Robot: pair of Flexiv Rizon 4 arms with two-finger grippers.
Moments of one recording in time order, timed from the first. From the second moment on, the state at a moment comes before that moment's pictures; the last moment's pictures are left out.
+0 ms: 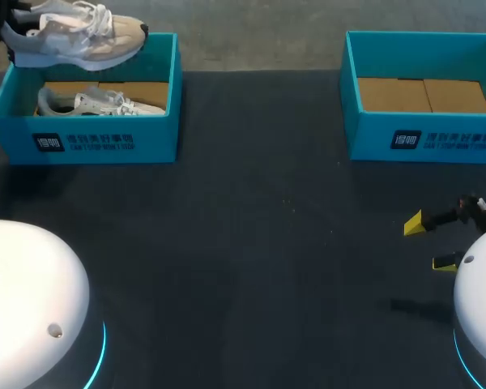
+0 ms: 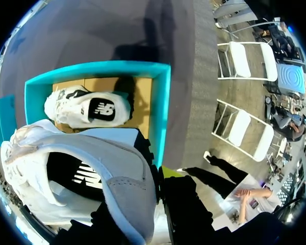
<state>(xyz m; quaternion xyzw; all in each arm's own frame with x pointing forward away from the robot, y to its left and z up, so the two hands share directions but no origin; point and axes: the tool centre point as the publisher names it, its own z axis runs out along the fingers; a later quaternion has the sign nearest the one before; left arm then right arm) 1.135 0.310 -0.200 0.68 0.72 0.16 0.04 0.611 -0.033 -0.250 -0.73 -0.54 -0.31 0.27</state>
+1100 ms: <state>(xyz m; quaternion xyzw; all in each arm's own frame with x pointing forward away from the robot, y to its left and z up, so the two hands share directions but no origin) 1.193 0.326 -0.222 0.68 0.71 0.18 0.02 0.611 -0.033 -0.250 -0.73 -0.54 -0.31 0.27</state>
